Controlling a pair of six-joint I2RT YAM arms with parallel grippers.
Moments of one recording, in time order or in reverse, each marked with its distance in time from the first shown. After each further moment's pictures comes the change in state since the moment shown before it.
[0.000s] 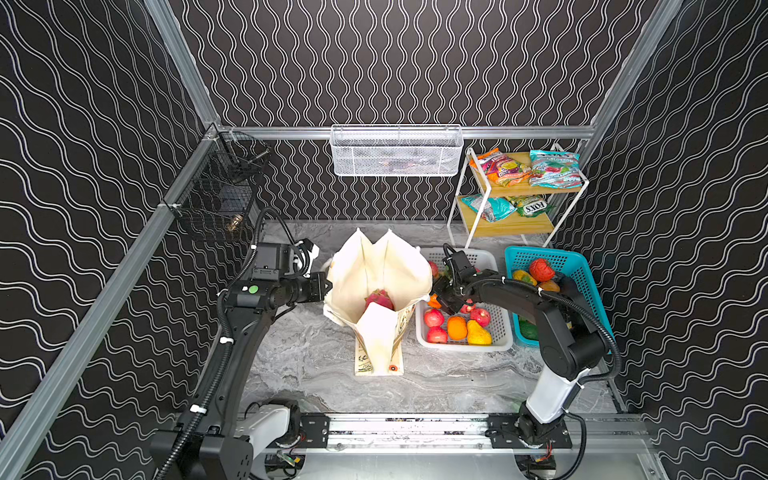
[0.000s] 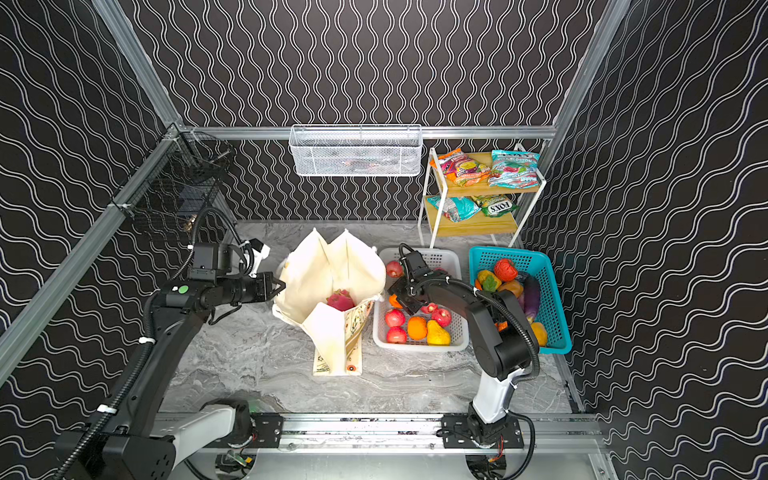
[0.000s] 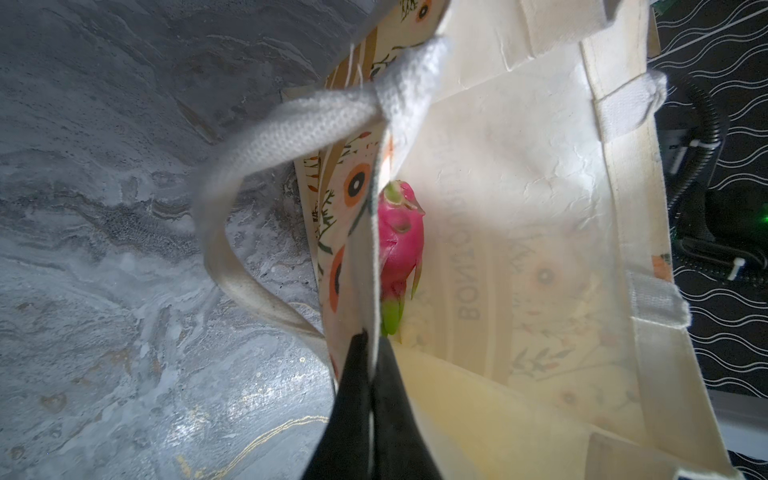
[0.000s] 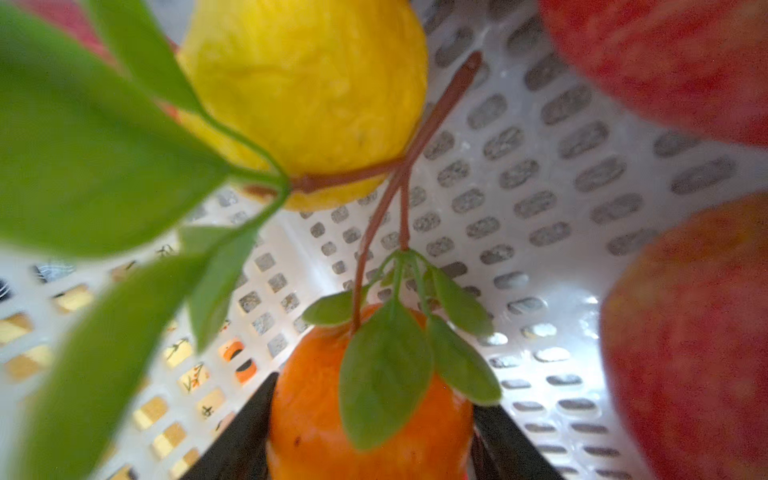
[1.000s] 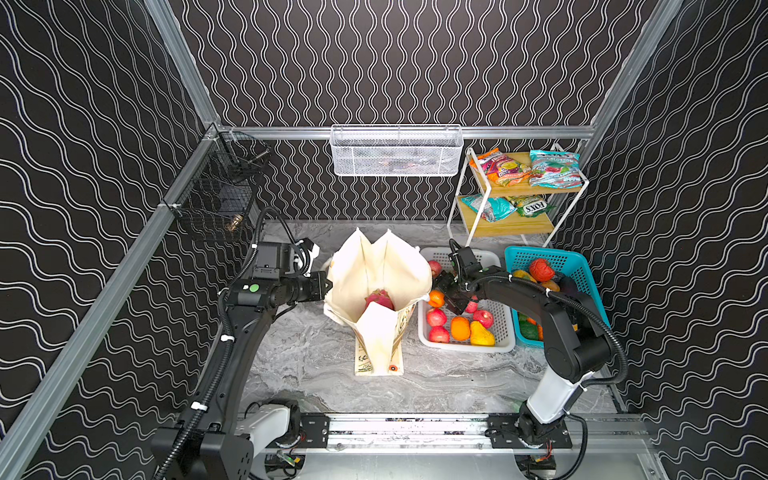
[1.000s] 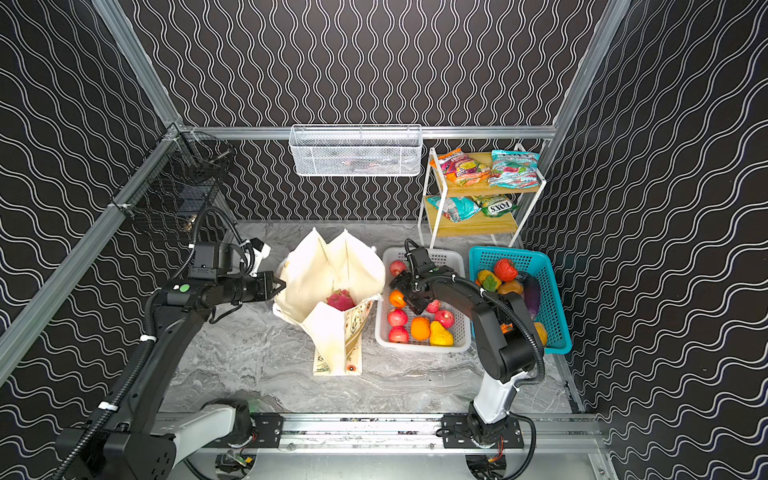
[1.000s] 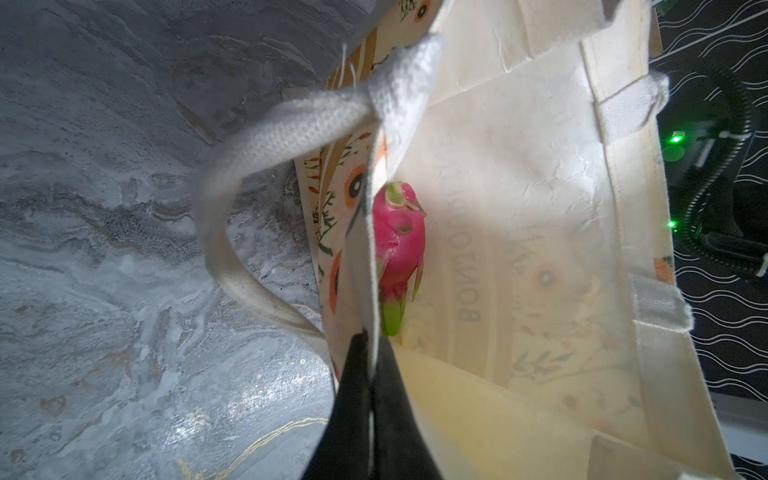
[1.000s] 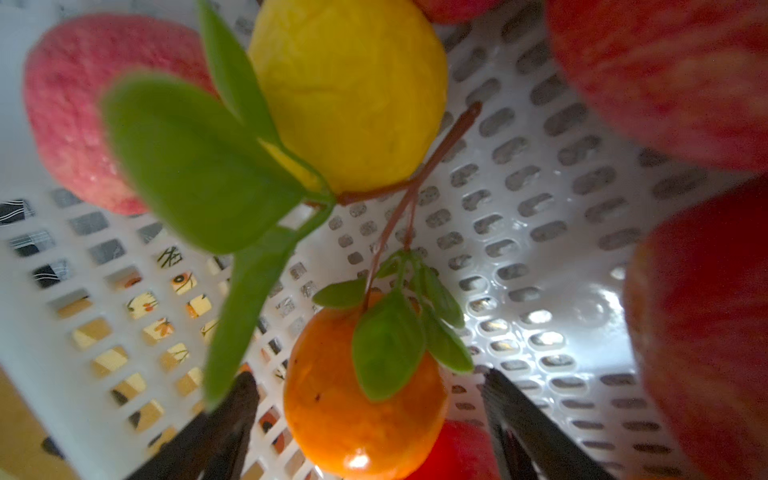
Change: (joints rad) left arm 0.000 0.013 0.008 0.003 0.000 0.000; right arm -0.034 -0.014 0.021 -0.047 -0.023 -0.028
